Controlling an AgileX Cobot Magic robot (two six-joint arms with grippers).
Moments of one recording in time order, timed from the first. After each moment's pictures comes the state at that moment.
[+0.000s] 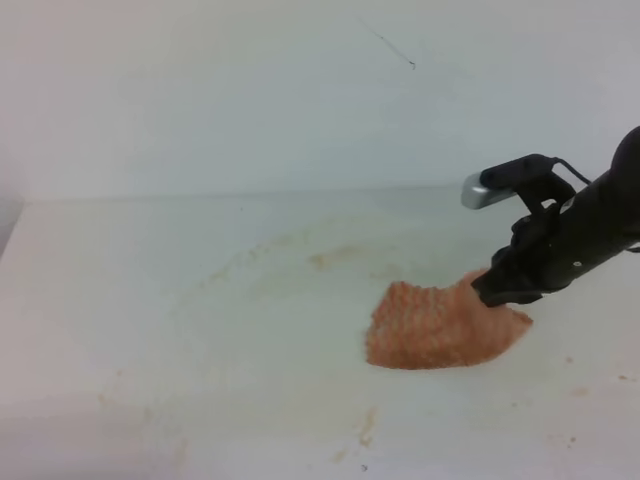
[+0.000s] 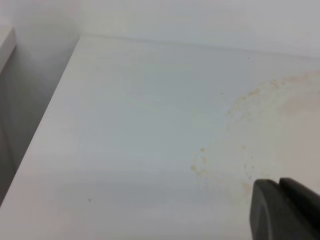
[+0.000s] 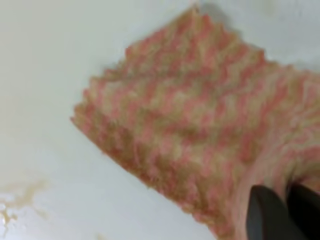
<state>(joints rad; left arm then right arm) 0.00 -0.03 0.04 -0.14 0.30 -0.07 0.28 1.84 -1.24 0.34 0.64 -0.52</state>
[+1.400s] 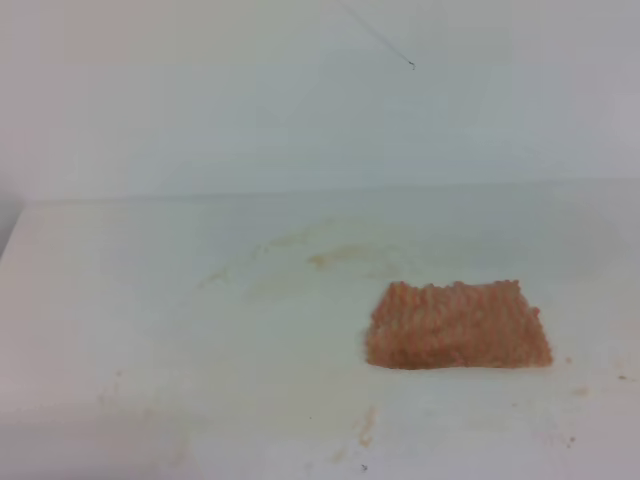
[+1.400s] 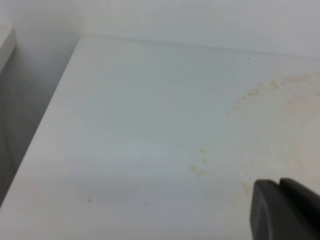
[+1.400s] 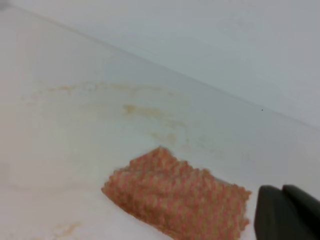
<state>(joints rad) 0.00 -0.02 0.04 -0.14 0.30 -0.07 0.28 1.00 -0.88 0.31 0.48 -0.50</state>
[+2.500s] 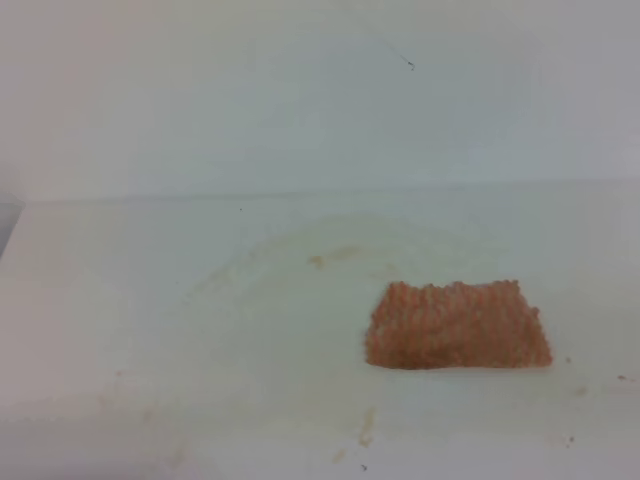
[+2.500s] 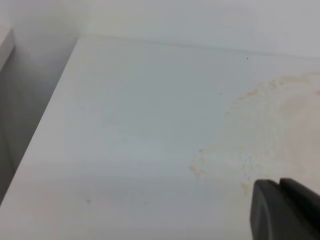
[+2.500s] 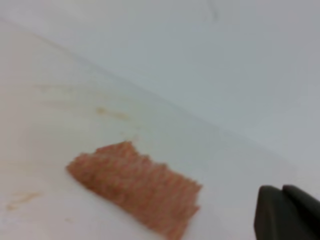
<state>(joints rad) 0.00 -0.03 0.04 -0.14 0.30 -0.07 0.26 0.39 -0.38 0.27 0.29 -0.57</state>
